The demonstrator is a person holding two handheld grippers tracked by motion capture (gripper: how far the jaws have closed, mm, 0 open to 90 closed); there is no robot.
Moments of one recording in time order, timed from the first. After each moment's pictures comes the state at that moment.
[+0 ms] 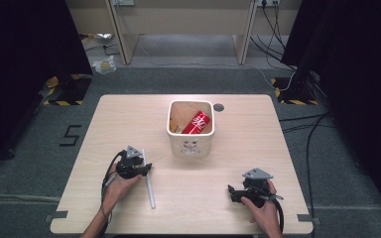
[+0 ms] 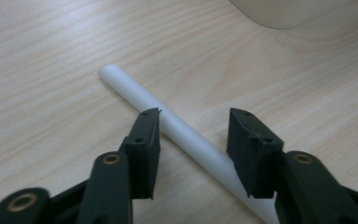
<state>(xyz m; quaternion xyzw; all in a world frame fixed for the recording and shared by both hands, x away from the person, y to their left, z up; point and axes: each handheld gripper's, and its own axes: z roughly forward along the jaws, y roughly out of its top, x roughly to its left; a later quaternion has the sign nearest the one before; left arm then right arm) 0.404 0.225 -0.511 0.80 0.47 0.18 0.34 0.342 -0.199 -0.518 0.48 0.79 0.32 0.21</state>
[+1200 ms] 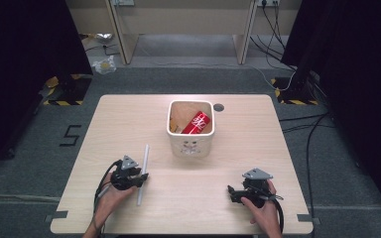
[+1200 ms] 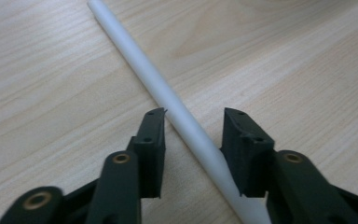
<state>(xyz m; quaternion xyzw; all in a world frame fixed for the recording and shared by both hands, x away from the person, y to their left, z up) 0.368 0.232 -0.509 0.82 0.44 0.17 0.33 0.341 -0.198 -0.517 0.48 0.79 0.32 0.20</state>
